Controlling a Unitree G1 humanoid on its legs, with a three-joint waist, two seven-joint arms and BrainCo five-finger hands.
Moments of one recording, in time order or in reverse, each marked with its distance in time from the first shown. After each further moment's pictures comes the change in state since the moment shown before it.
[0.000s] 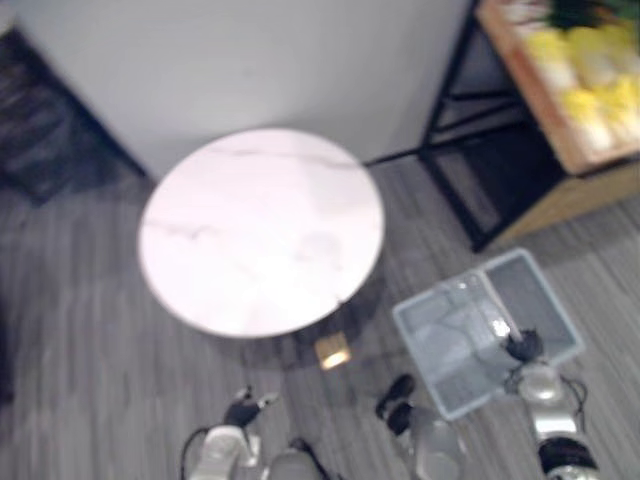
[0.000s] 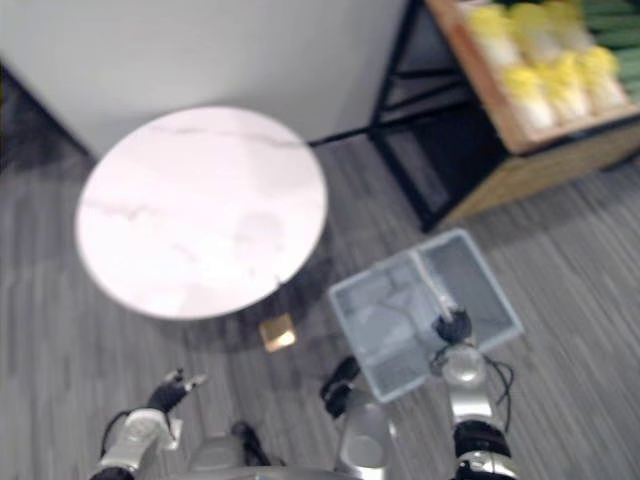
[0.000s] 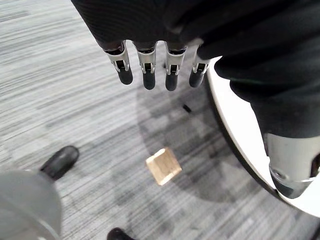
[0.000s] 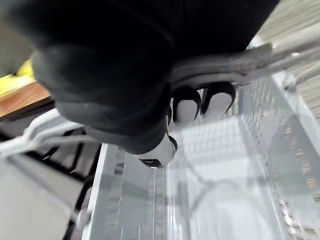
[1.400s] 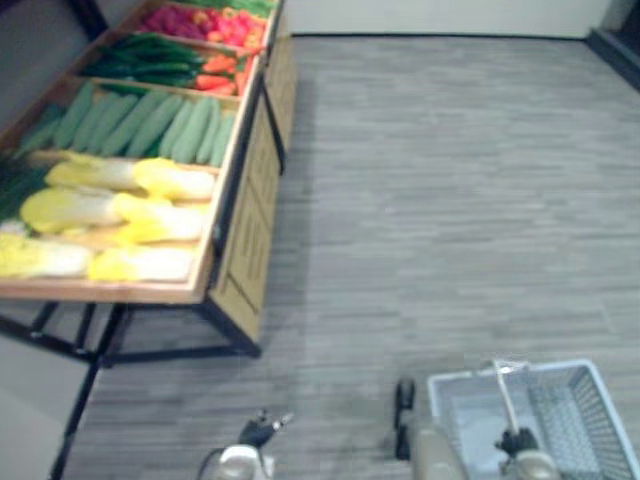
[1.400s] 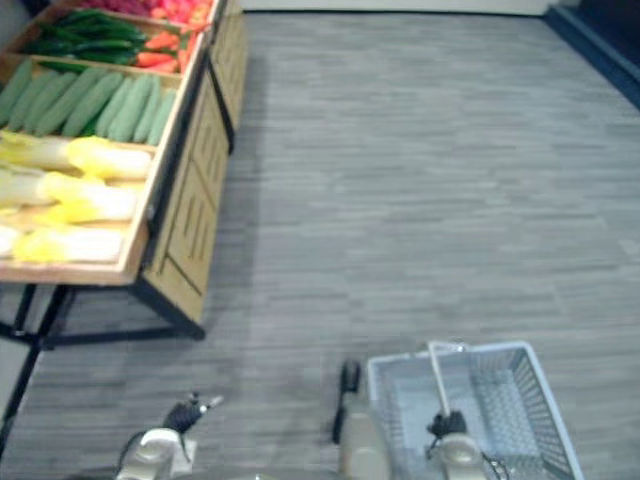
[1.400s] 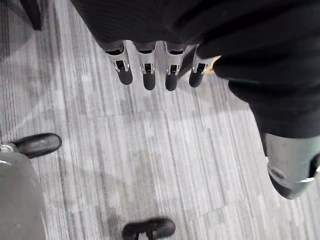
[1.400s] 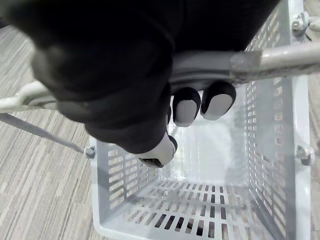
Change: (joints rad) left arm 0.005 -0.074 -0.047 0.099 0.005 -0.008 0.005; right arm 0.130 0.063 0.002 0.226 -0.003 0.028 0.042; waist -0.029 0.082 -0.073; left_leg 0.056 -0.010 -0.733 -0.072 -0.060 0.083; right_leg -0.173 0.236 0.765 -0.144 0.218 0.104
